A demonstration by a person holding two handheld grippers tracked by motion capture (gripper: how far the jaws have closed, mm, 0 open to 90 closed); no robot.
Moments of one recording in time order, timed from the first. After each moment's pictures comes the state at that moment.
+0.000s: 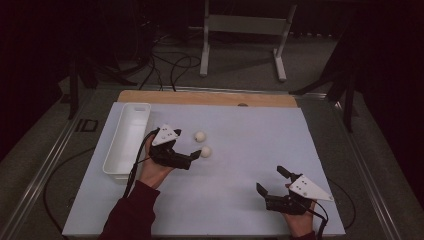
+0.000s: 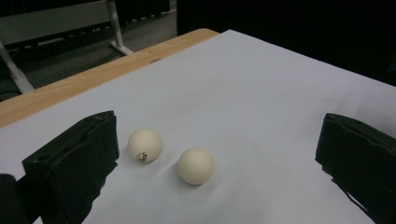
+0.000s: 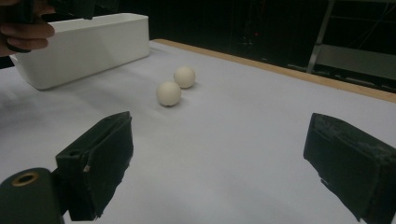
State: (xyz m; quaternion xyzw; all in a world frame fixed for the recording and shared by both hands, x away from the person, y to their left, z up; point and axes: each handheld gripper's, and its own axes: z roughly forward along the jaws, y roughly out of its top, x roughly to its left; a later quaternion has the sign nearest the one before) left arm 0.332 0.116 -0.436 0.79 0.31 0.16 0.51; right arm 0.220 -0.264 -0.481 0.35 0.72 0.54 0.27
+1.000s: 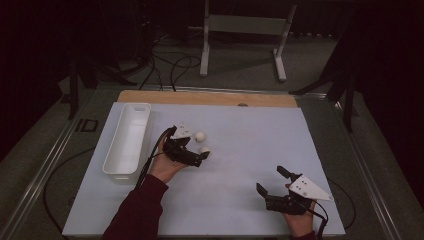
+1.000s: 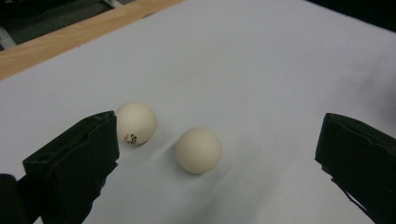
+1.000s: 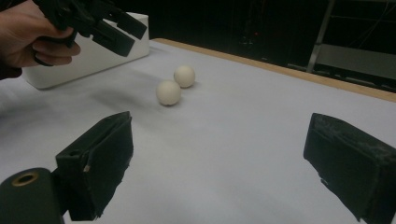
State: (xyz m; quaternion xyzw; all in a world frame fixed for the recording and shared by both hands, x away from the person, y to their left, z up) left arm 0.360 0.085 -0.459 0.83 0.32 0.13 0.43; right arm 0.220 -0.265 -0.481 0.35 0.72 0.54 0.27
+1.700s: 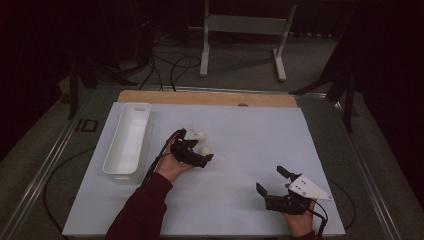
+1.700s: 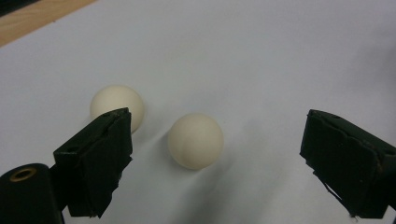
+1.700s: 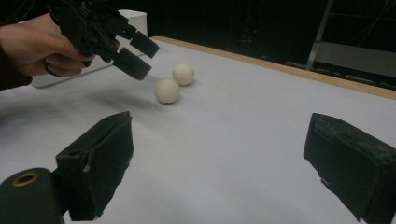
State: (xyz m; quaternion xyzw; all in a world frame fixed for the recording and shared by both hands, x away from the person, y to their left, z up) left arm 0.370 0.067 -0.480 0.86 0.32 0.12 0.39; right arm 0.221 -0.264 -0.482 0.36 0.72 0.54 0.27
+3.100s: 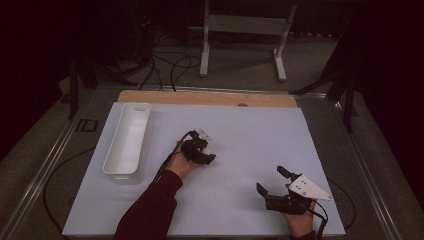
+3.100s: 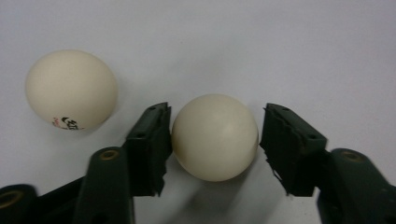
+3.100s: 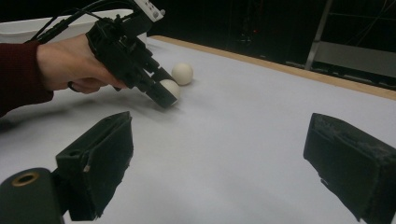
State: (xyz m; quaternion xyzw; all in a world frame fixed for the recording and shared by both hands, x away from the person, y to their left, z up) left arm 0.393 0.039 -0.511 0.89 0.32 0.09 0.32; right arm 0.221 -0.265 -0.482 0.36 0.72 0.53 0.27
